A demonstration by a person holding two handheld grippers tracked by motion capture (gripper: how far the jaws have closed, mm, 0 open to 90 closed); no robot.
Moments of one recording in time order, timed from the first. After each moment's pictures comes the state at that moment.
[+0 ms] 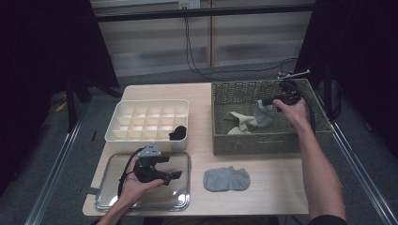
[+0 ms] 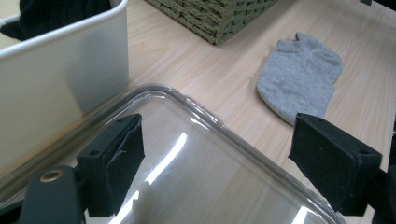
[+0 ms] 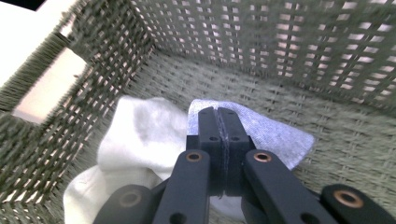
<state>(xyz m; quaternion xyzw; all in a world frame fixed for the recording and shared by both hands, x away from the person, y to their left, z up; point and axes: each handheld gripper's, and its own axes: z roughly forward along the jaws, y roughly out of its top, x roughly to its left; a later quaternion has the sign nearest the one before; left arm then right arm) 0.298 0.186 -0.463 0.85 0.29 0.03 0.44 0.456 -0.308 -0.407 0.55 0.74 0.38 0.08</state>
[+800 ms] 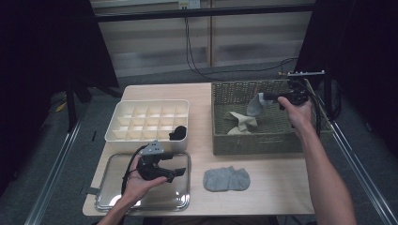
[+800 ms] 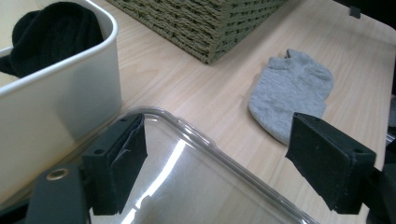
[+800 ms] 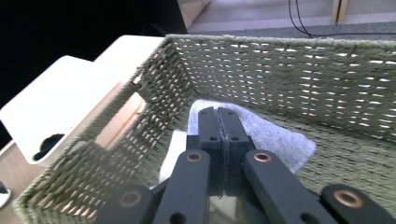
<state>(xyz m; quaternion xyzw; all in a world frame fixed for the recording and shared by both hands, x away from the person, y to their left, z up) 0.298 0.179 -0.457 0.85 0.28 0.03 0.45 0.422 -0.306 -0.379 0.52 0.70 0.48 0.10</state>
